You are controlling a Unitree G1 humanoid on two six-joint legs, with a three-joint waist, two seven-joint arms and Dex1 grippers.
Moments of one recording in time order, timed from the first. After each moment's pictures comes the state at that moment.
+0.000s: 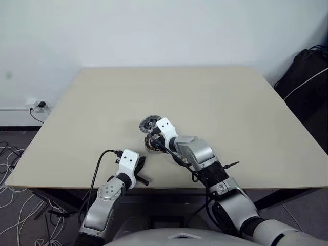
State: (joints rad) left arm 0.19 0.15 -0.22 -0.12 -0.04 0.28 -0.32; right arm -0.54 -0.01 0.28 0.33 0.05 0.86 0.43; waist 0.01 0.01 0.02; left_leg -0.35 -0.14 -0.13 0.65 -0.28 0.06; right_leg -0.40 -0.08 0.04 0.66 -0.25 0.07
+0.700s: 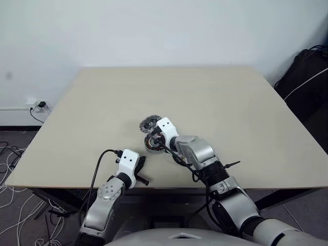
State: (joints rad) left arm 0.19 0.15 -0.21 -0.12 -0.04 0.28 -0.32; right arm -0.54 -0.04 0.27 0.29 0.06 0.85 0.44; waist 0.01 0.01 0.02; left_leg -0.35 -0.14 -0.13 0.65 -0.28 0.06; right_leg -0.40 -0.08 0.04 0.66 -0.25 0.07
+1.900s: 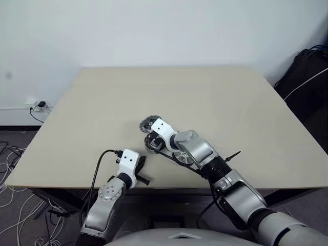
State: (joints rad) left arm 0.20 0.14 -0.22 -0.12 -0.04 0.28 -0.31; right arm -0.61 -0.12 0.48 0.35 -0.06 0.77 0.57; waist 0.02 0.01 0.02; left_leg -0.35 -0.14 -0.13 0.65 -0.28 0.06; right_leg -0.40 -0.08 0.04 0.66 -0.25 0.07
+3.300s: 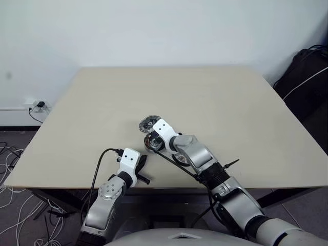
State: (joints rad) left arm 0.19 0.14 -0.22 -0.12 -0.04 0.28 -0.33; right arm -0.54 -0.07 0.42 0.32 -0.09 0.73 0.44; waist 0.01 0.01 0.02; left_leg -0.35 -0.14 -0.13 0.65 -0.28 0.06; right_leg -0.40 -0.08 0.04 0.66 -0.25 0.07
